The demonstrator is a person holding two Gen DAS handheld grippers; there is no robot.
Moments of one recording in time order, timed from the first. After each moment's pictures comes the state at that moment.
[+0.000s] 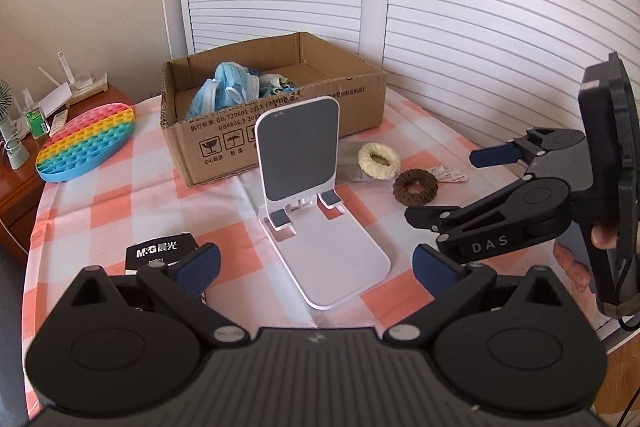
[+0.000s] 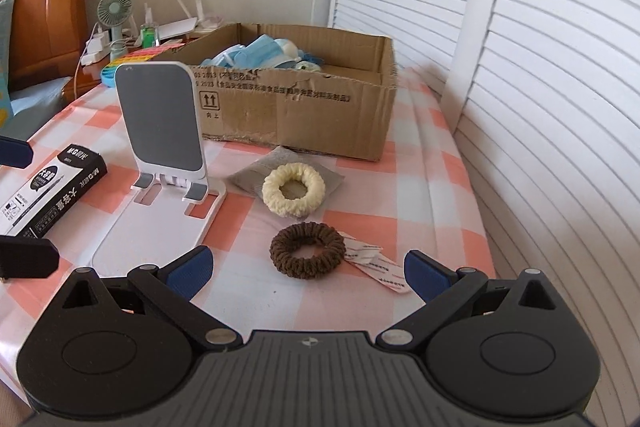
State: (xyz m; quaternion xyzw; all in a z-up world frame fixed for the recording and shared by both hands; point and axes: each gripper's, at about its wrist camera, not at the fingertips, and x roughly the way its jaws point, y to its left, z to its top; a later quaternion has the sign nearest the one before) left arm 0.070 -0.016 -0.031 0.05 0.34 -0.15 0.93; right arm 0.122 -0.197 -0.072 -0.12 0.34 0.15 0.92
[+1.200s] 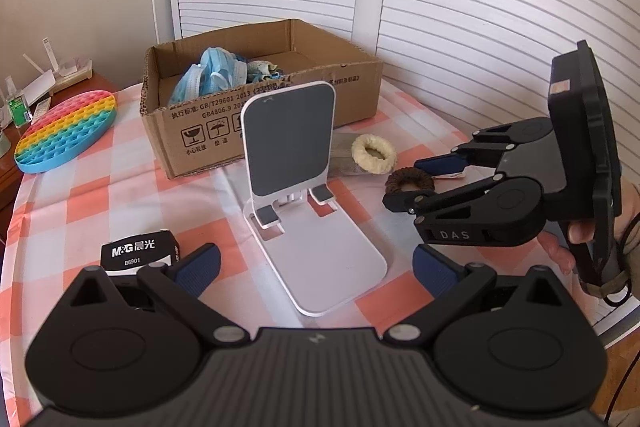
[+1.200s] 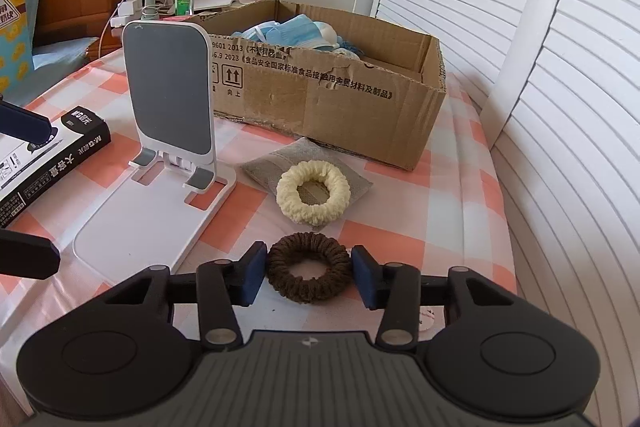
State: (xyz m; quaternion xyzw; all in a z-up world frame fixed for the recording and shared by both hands) left arm 0.087 -0.019 -0.042 0.03 0.36 -0.17 0.92; right arm 0.146 -0.187 -0.085 -0.17 0.35 0.20 0.90
